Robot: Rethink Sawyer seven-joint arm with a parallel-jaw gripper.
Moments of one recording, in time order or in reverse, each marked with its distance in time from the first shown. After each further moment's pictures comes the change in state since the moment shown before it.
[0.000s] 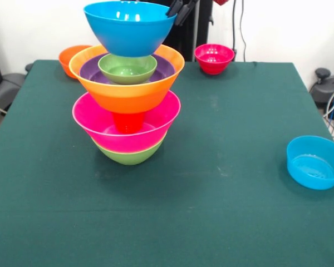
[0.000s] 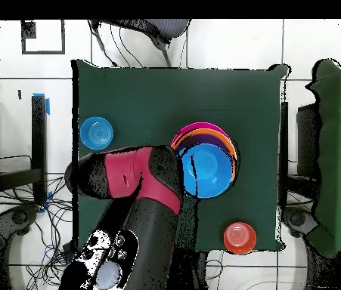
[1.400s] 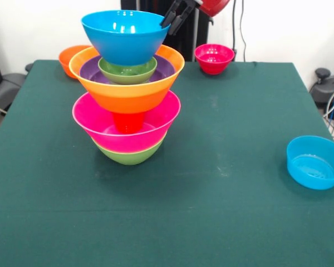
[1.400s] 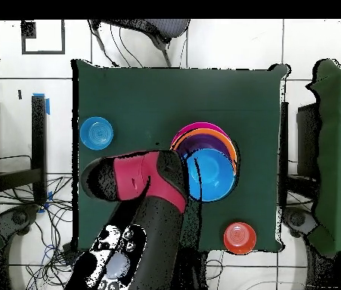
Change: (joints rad) arm -0.015 0.028 0.000 0.036 0.000 -0.047 0.000
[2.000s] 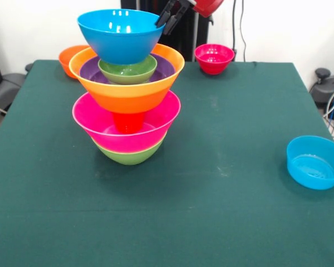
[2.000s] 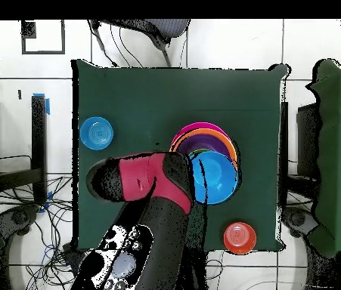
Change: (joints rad) arm -0.014 0.000 0.000 0.012 0.000 0.000 0.000
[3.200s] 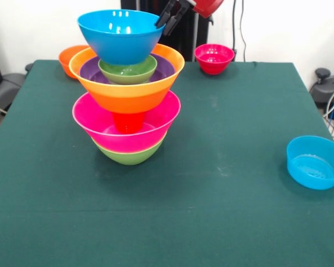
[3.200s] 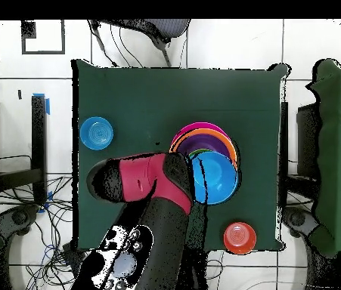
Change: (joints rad) arm 0.000 0.001 0.000 0.004 0.000 -0.010 0.000
